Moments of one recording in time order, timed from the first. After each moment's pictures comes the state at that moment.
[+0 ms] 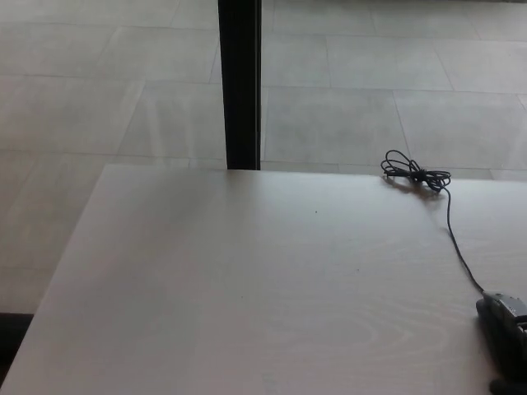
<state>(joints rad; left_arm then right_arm) 0.05 0.62 0.67 1.23 -0.36 -0.09 -0.12 -0.22 -0.73 0.41 0.56 -0.74 -0.16 -0.33</state>
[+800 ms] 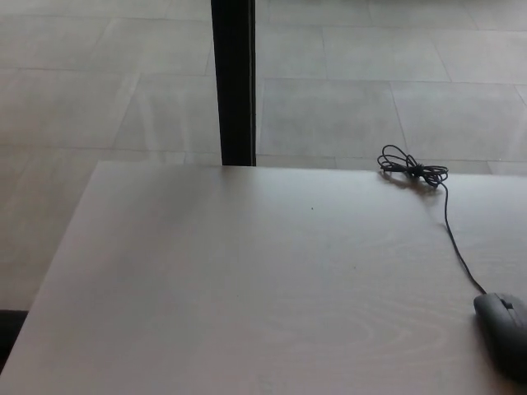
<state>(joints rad) 0.06 0.61 0.66 1.23 -0.37 -0.09 -0.12 -0.36 -0.82 -0.16 0.21 -0.44 -0.04 -0.02</state>
